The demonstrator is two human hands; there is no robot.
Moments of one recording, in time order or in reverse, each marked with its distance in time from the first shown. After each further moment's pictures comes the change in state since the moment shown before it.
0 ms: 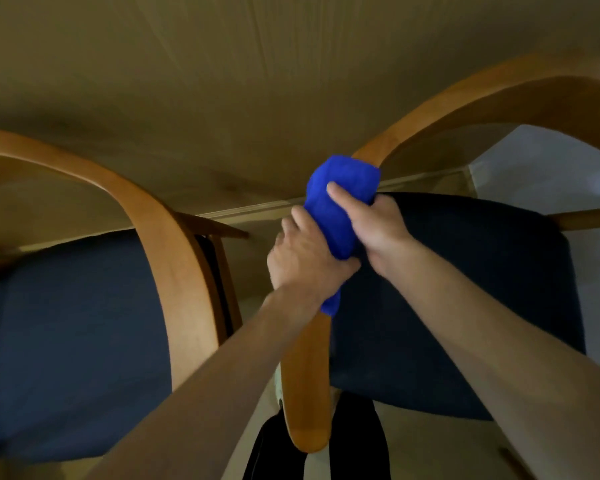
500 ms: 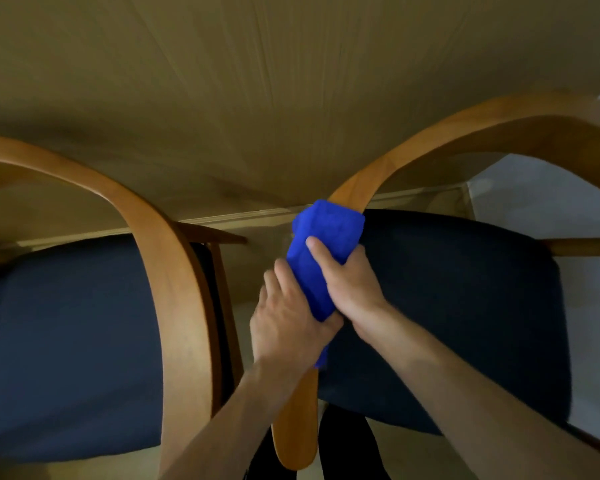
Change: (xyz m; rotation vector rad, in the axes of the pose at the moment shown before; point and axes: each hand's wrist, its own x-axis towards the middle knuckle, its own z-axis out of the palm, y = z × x) left_hand -0.052 -0.027 0.002 -0.087 0.058 0.009; right_hand -0.030 0.032 0.010 -0.299 -0.044 -0.028
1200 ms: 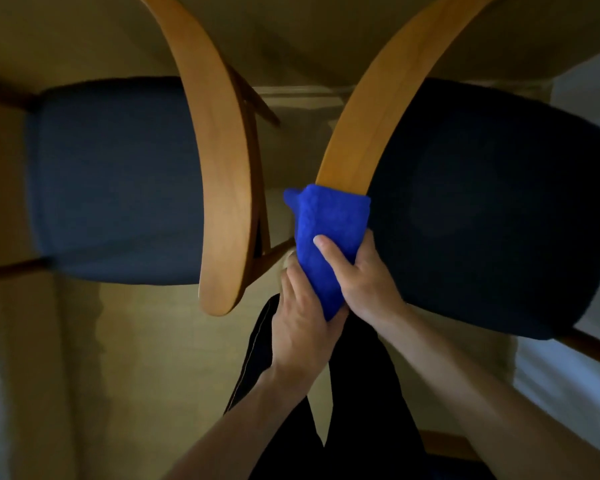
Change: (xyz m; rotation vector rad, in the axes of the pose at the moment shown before) left_hand -0.181 -0.056 0.029 -0.274 -0.105 -0.212; right_hand -0.123 0.118 0.017 -0.156 -0.245 -0.048
